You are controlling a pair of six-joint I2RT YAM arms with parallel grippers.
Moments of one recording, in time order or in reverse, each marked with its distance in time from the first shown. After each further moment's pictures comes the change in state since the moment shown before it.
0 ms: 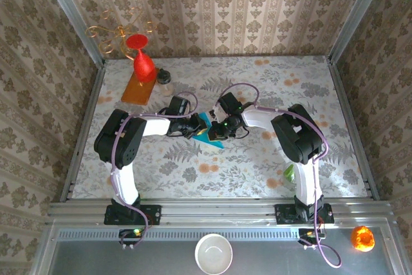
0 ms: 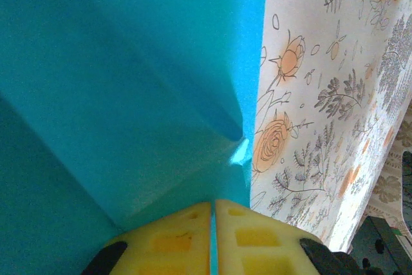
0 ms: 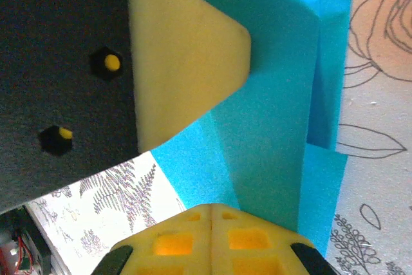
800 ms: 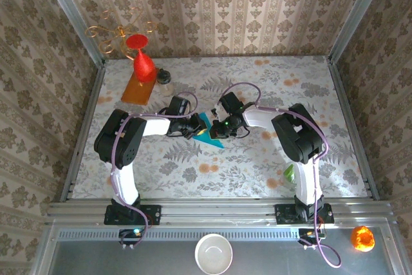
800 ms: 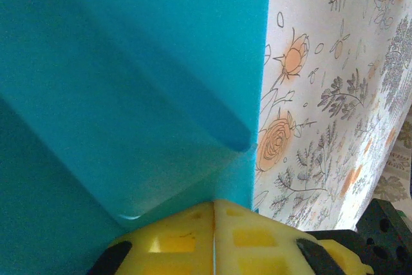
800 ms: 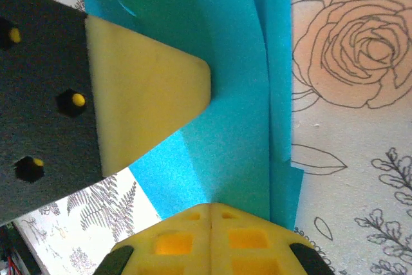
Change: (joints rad) left arm 0.000 0.000 0.002 -0.009 -0.001 0.000; right arm -0.011 0.001 -0.011 0.031 0.036 0.017
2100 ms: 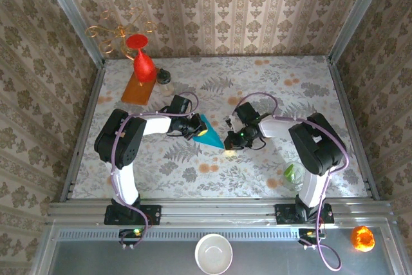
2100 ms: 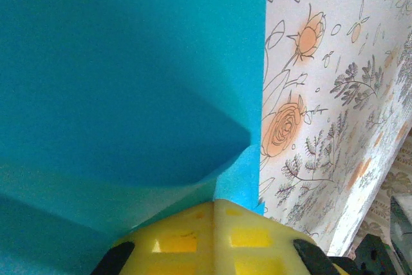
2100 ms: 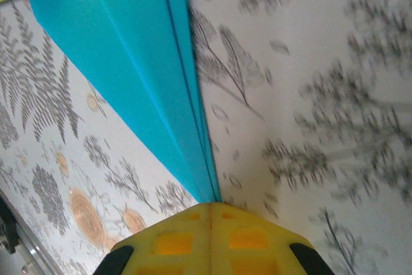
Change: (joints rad) left arm -0.003 0.002 0.038 -0.102 0.001 0.008; right arm -0.051 -0.224 -0.314 0.008 0.007 -0.043
